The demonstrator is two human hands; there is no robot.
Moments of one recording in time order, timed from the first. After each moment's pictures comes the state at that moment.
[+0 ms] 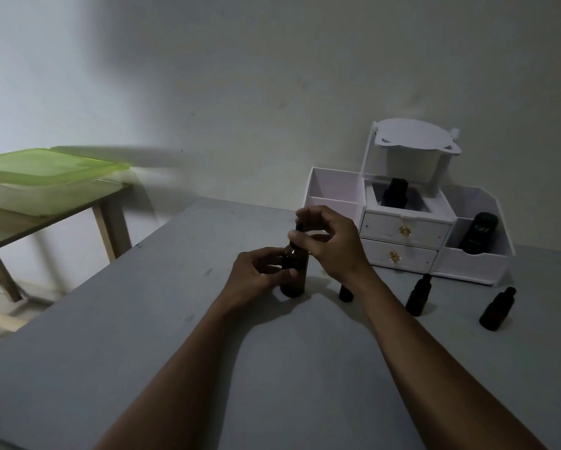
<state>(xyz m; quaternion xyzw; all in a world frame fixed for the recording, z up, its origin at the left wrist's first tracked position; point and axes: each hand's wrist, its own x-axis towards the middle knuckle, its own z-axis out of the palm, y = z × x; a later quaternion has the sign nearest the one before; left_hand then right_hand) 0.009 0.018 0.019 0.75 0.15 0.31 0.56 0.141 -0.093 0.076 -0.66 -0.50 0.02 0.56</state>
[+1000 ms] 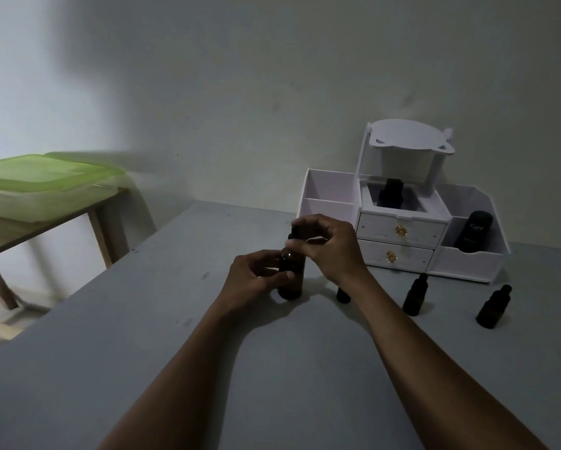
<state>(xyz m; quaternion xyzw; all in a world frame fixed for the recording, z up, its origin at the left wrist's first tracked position) 0.010 0.016 0.020 0.75 0.15 0.31 0.56 0.144 -0.094 0.070 -0.65 -0.50 0.02 0.58</state>
